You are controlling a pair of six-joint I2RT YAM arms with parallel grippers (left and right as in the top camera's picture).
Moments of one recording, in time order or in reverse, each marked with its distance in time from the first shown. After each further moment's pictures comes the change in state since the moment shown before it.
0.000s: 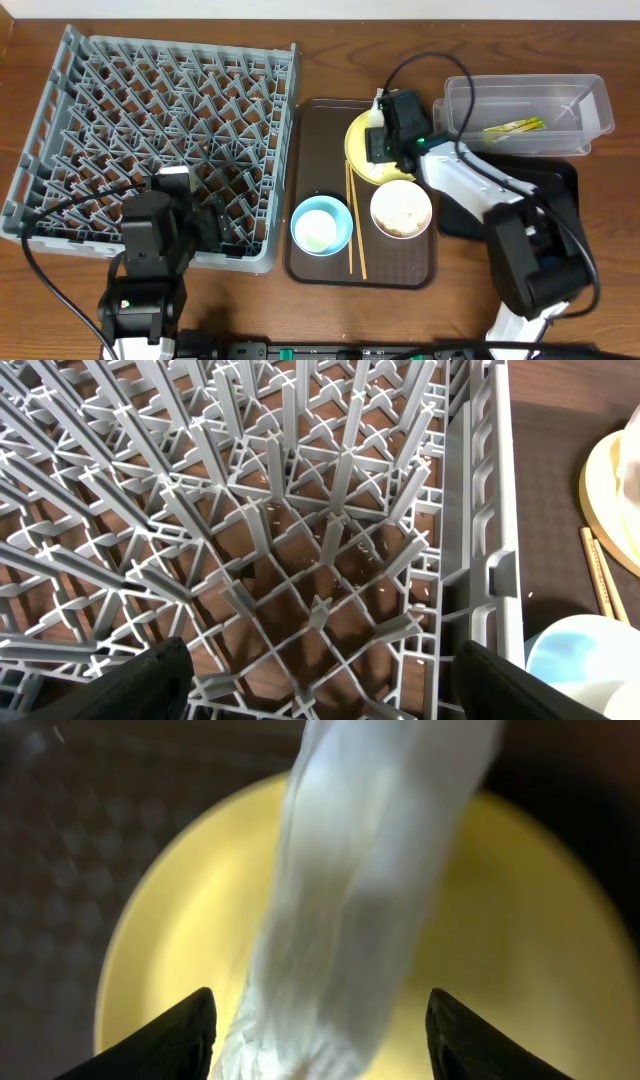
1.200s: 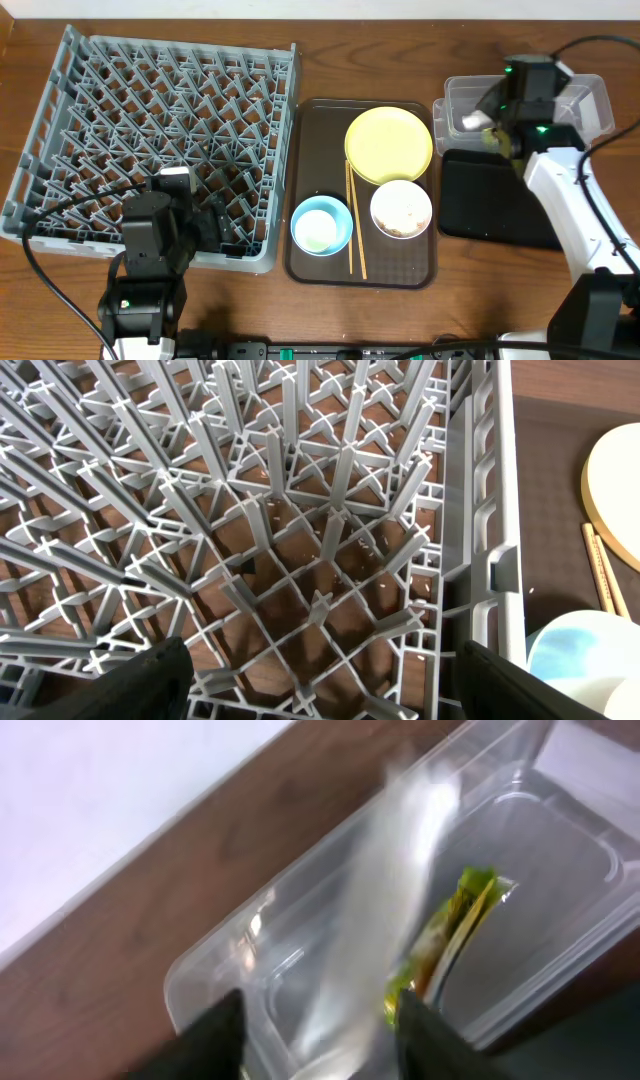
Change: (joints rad) left arm 0.000 0.000 0.000 -0.009 0.000 0.000; right arm -0.394 -0.335 0.002 -0.065 0.204 0.403
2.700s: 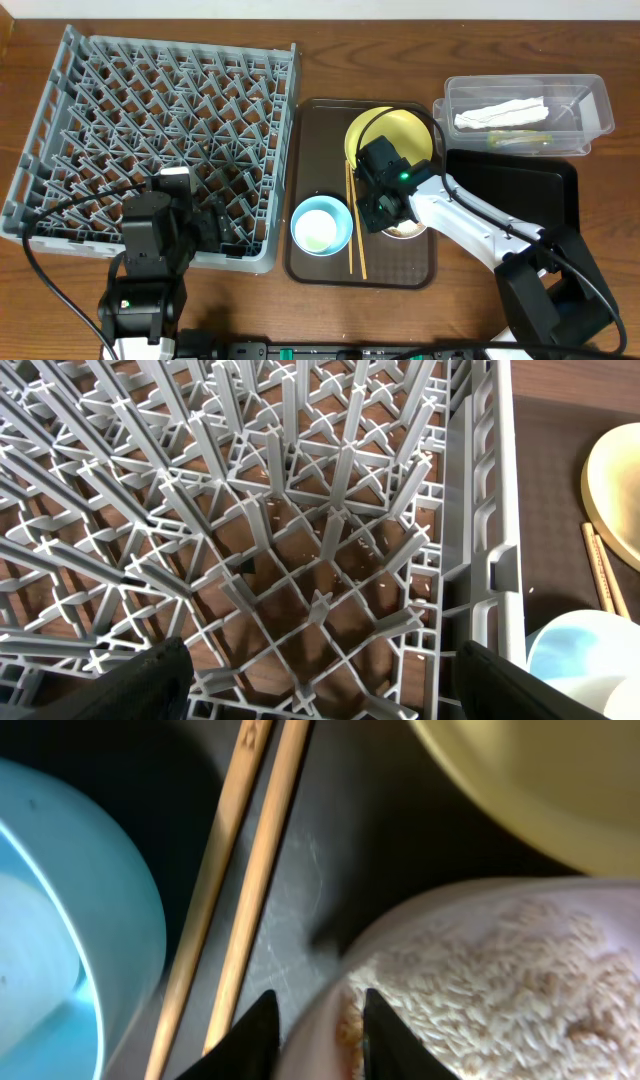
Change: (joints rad) left arm 0.000 0.000 0.000 -0.001 0.000 0.000; right arm 0.568 0.153 -0.143 -0.353 -0.359 -0.457
